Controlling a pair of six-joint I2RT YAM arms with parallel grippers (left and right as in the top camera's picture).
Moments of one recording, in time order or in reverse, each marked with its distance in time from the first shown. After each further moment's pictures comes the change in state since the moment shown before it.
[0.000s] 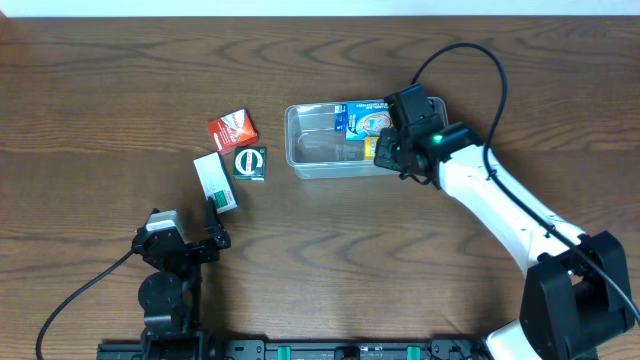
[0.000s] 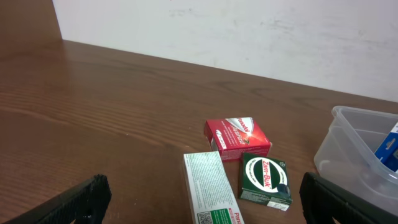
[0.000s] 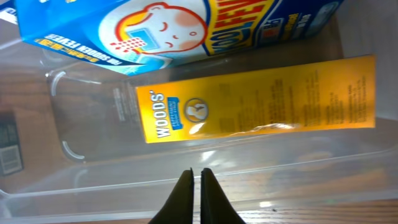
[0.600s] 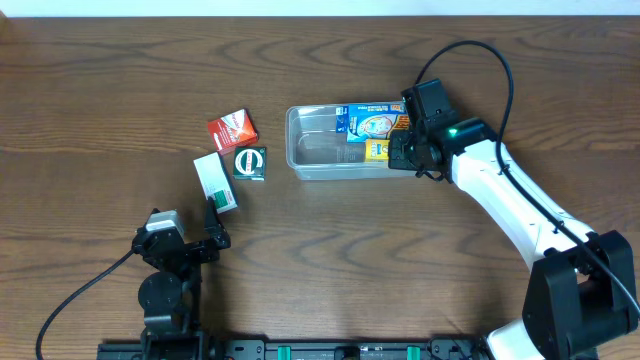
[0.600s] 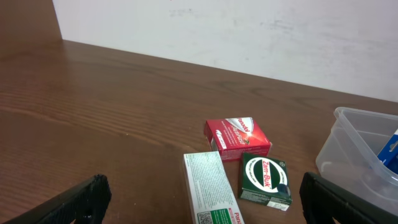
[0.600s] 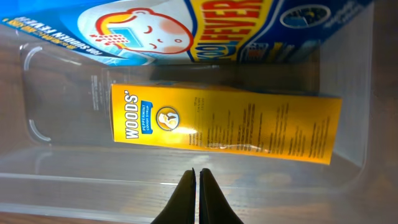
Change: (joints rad) left arm 0.000 0.000 0.000 0.000 0.000 0.000; right arm -0.060 0.000 0.000 -0.024 -0.033 -0.231
